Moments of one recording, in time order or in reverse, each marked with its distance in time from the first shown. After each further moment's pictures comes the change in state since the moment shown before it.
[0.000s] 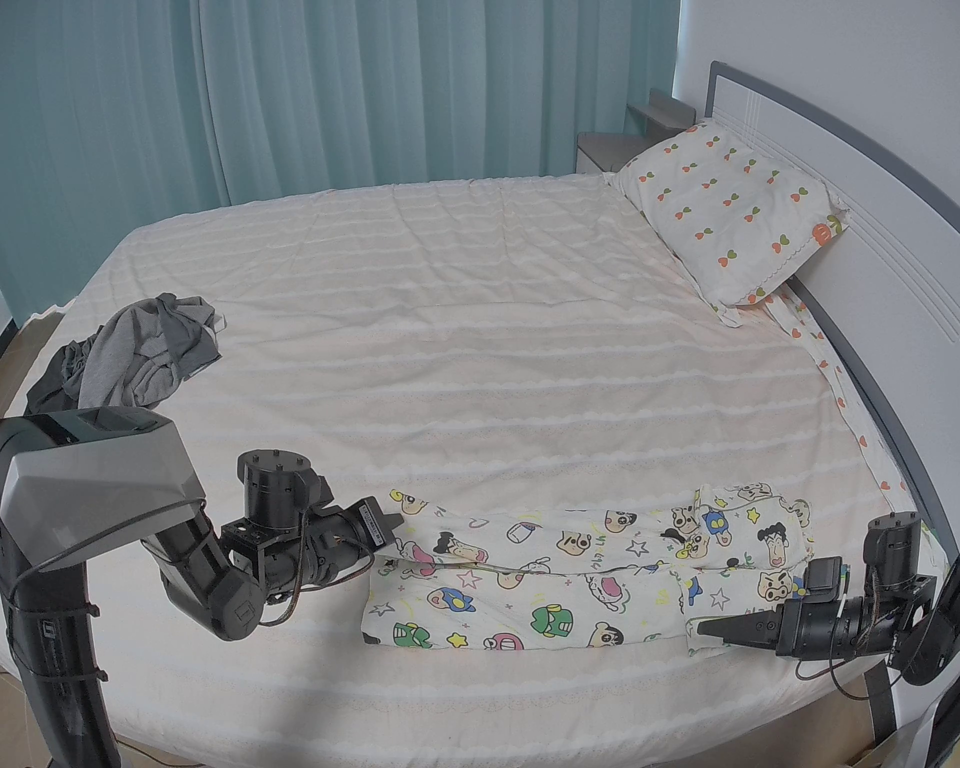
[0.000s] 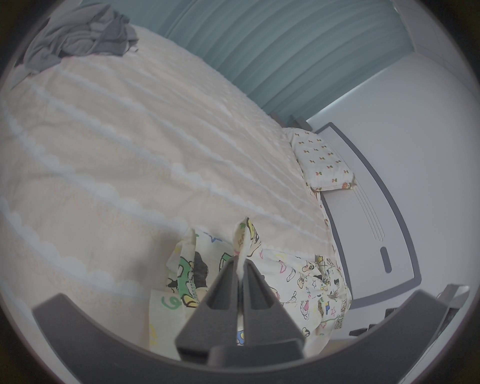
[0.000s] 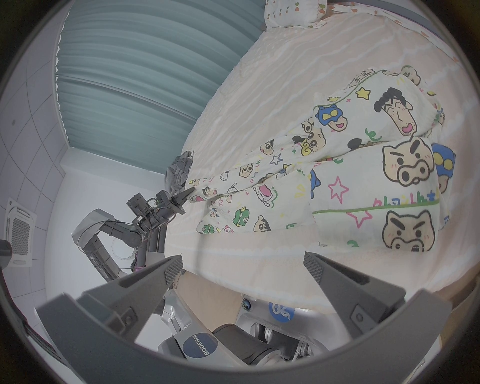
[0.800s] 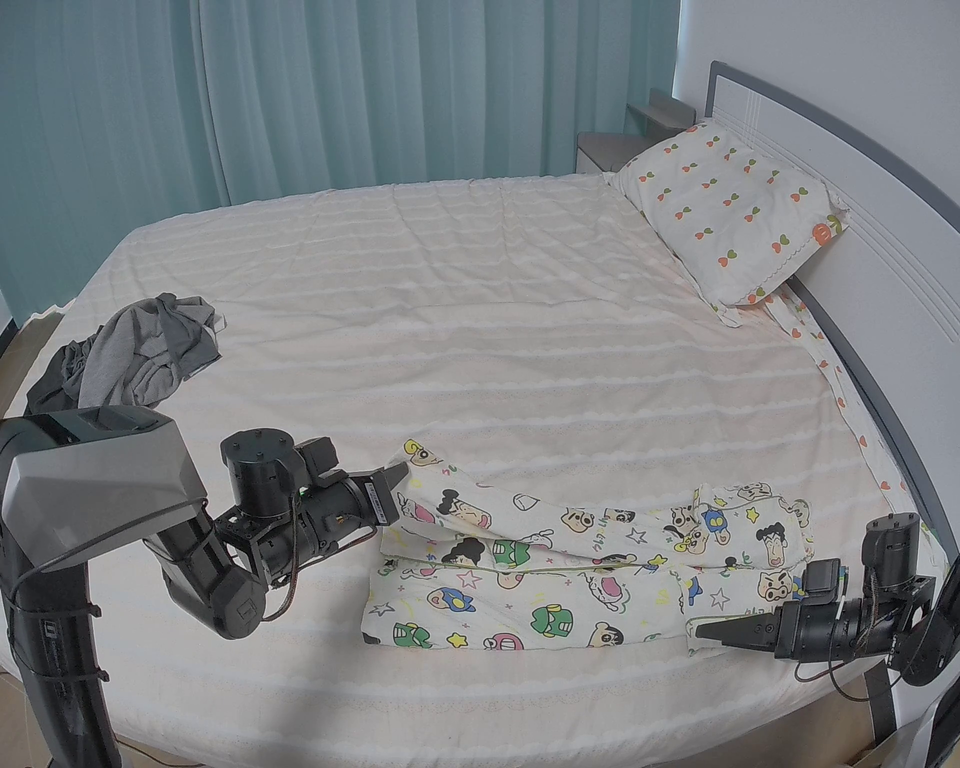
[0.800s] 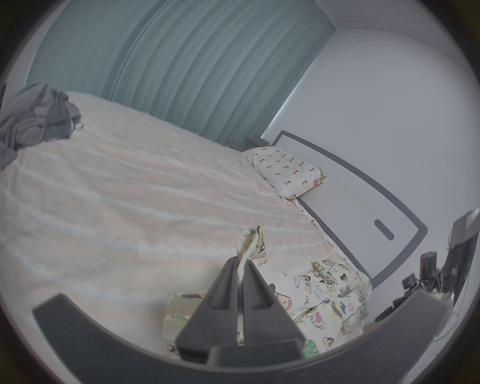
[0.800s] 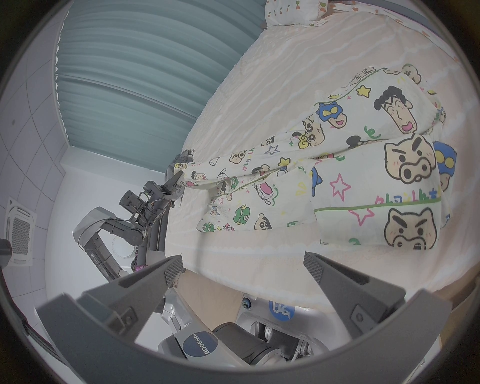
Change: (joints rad) left arm -0.001 0.019 -0.005 -0.273 0.003 0.315; right arm 0.008 0.000 0.000 0.004 0.000 -0.001
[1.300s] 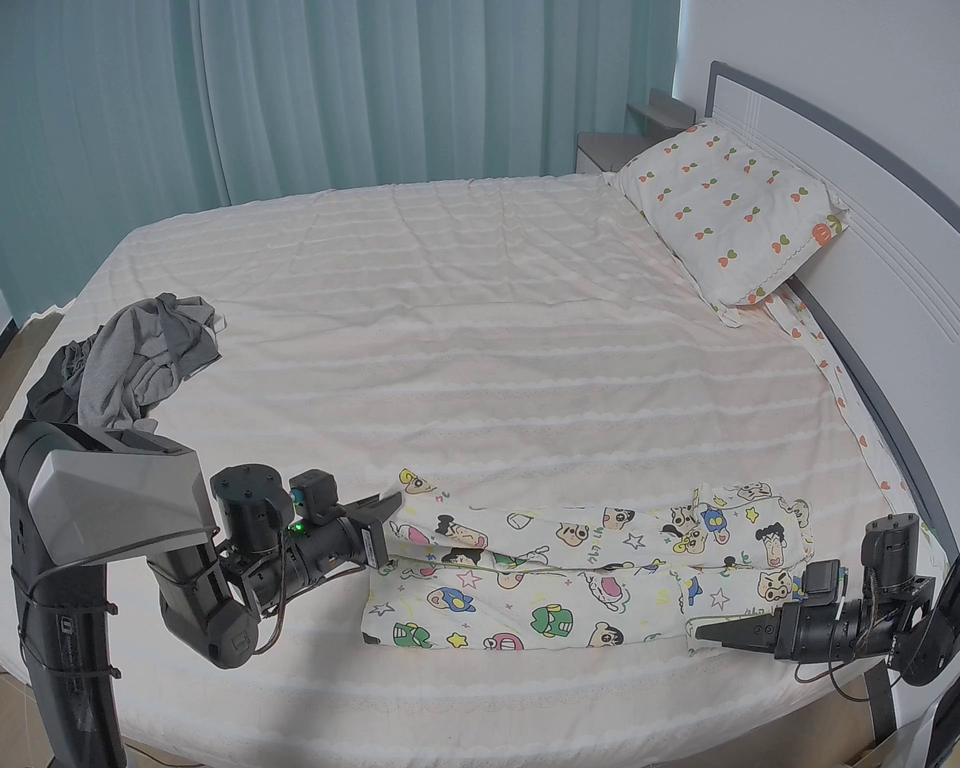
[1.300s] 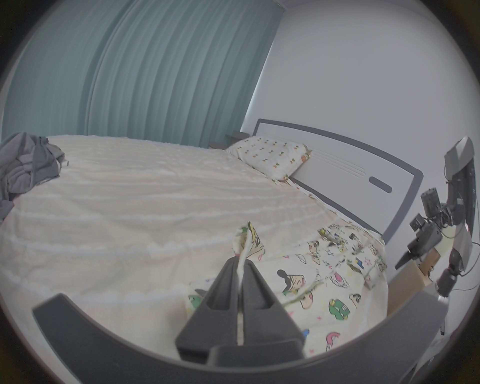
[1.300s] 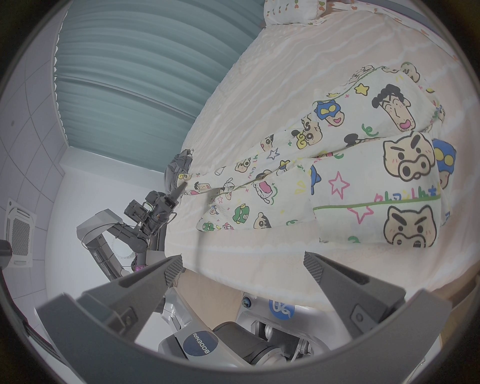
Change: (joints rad) left arm 0.016 0.056 0.146 -0.166 -0.061 0.240; right arm 0.000 0.000 0.000 0.008 0.000 0.000
